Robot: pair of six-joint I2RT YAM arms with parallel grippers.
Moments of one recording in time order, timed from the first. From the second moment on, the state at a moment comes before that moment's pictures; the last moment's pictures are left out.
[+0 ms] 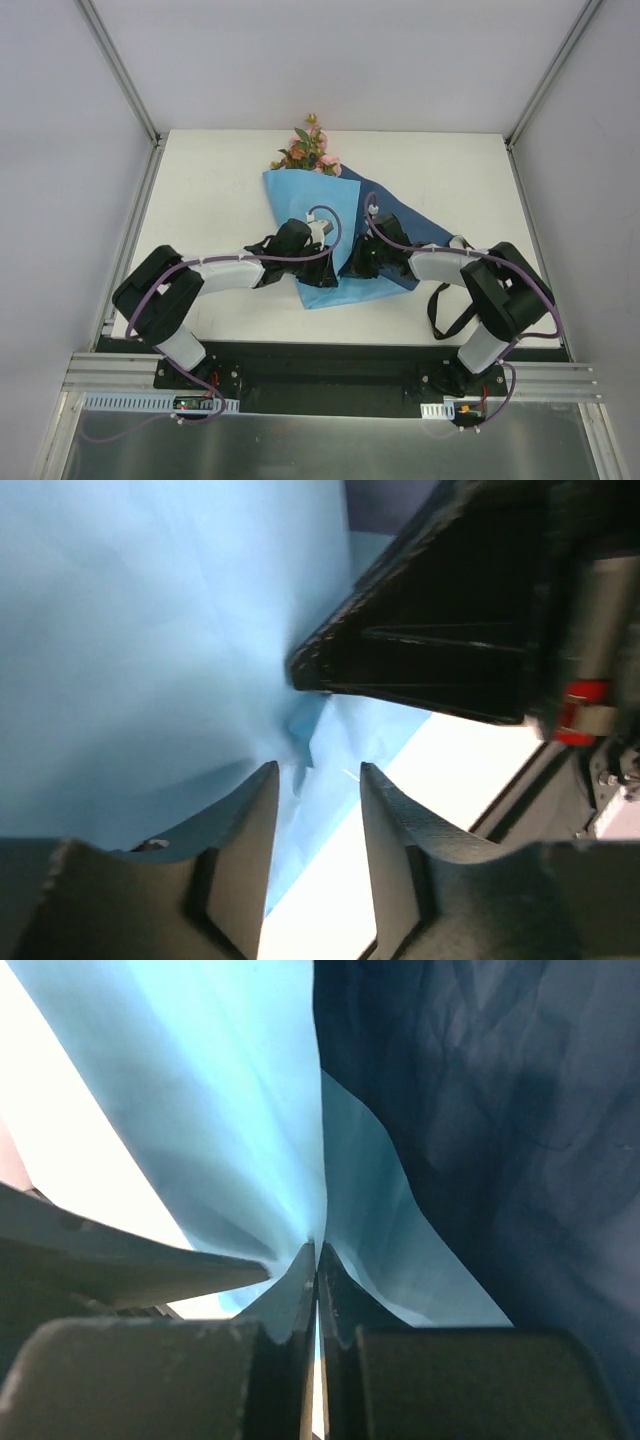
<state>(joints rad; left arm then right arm) -0.75 1.63 0.75 0.09 0.35 -0.51 0.62 1.66 0.76 0.06 -0.33 0.85</state>
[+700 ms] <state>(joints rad) -0.54 1.69 0.69 0.19 0.50 -0.65 0.62 1.58 0.69 0.07 -0.35 0.69</state>
